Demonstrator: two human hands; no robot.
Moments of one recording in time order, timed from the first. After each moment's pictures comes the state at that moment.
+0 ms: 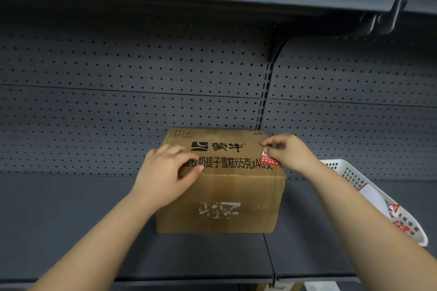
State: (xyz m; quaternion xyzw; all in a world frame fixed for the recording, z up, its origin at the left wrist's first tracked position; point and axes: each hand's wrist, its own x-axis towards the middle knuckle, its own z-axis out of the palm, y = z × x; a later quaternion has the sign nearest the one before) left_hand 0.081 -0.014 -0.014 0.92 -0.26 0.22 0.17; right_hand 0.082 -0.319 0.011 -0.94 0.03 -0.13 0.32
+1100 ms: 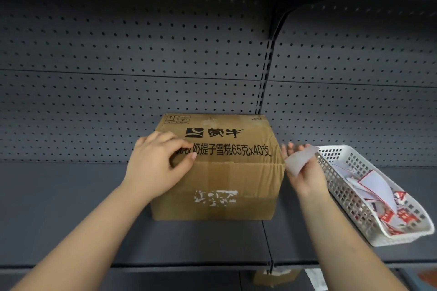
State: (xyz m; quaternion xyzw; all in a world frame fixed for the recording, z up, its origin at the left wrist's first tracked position) left_hand 0.076 -0.019 -0.017 0.91 -0.24 0.26 0.22; right_hand 0.088 -0.353 -0.089 -0.21 0.07 -0.19 0.96
